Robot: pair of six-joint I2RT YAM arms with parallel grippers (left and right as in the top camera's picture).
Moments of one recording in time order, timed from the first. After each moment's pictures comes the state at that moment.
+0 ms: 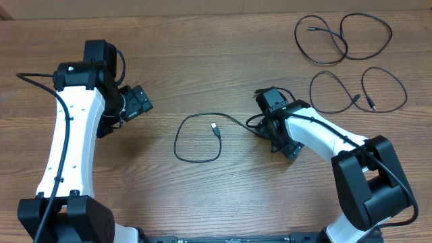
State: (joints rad) left arm 0.03 1.64 1.53 -1.35 0.01 -0.54; right arm 0.43 1.81 1.05 -0.75 0.15 1.19
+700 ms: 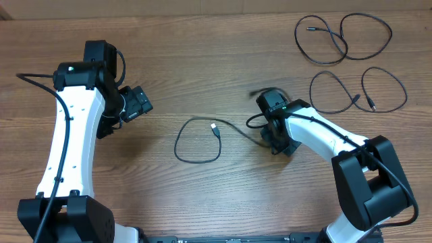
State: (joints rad) left arm 0.03 1.64 1.53 -1.36 0.01 -0.54; right arm 0.43 1.81 1.06 -0.82 0.14 1.20
